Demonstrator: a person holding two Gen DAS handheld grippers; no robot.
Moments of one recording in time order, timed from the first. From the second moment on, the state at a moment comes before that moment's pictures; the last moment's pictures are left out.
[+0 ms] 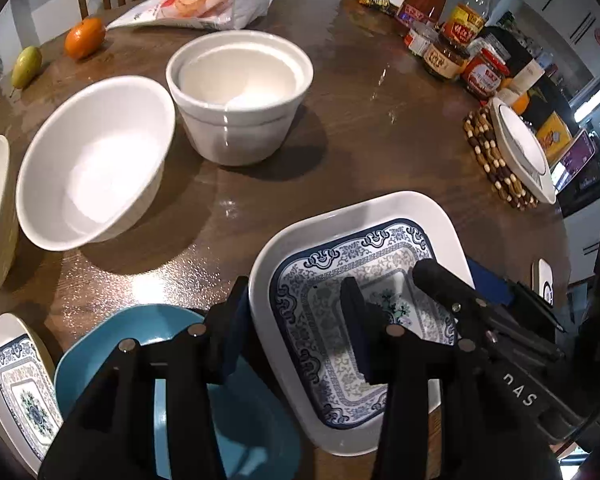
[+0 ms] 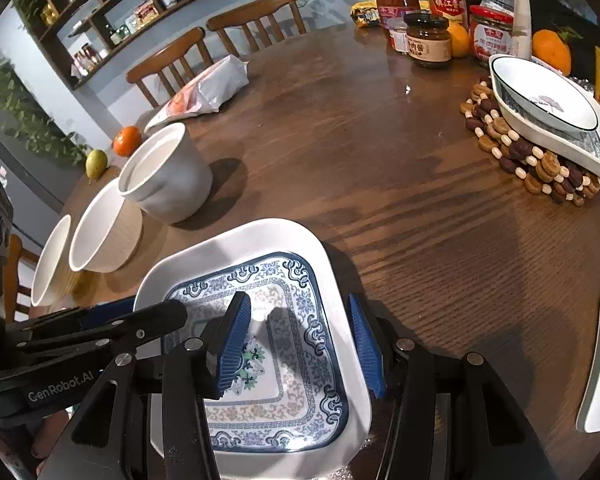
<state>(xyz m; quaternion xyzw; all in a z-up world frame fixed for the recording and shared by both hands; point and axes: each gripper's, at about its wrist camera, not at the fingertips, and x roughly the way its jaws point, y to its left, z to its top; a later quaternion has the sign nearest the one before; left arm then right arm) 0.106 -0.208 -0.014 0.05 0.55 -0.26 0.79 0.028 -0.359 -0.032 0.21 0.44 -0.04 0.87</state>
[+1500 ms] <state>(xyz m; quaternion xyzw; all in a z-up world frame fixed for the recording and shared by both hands) 0.069 -0.106 0.091 -0.06 0.45 -0.23 0.86 0.019 -0.277 0.089 0.13 0.33 0.02 0.93</state>
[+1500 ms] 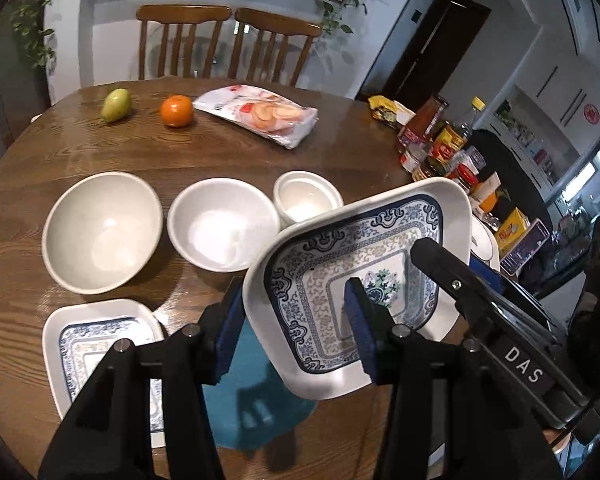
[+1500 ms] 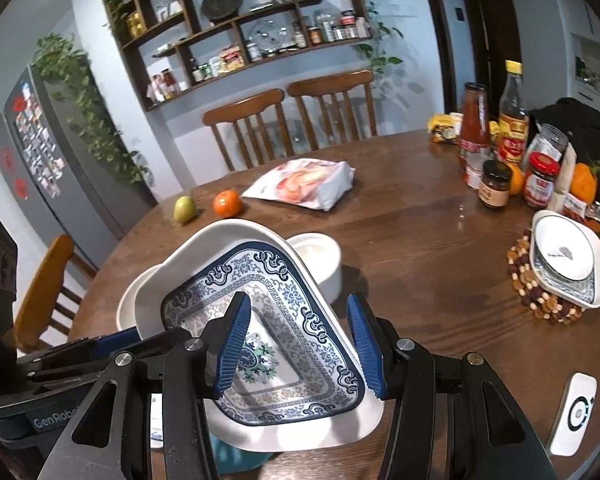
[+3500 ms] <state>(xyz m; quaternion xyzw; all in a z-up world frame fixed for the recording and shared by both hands) 0.080 0.065 0.021 -0.11 0.50 -0.06 0.86 0.062 -0.096 -0.012 0.07 0.51 0.18 0.84</state>
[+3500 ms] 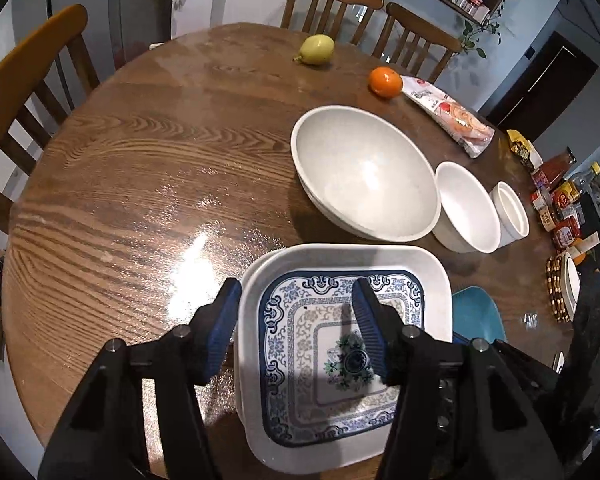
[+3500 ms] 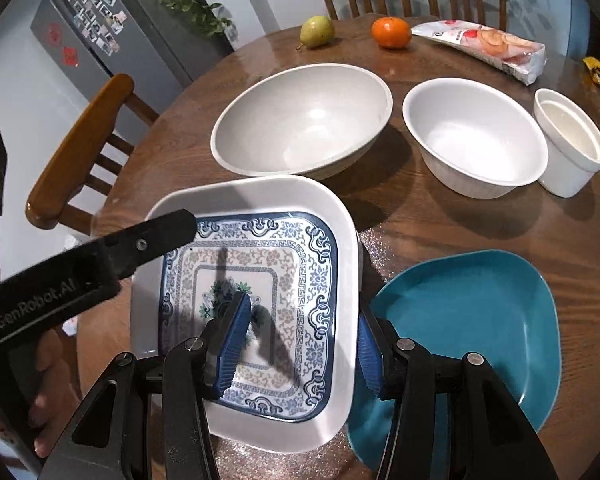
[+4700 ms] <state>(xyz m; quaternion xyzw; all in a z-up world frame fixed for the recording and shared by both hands) 0.048 0.097 -0.004 -0.17 0.48 -0.12 0.85 0.052 -0.125 -0.022 0.14 0.50 0.24 0.82</state>
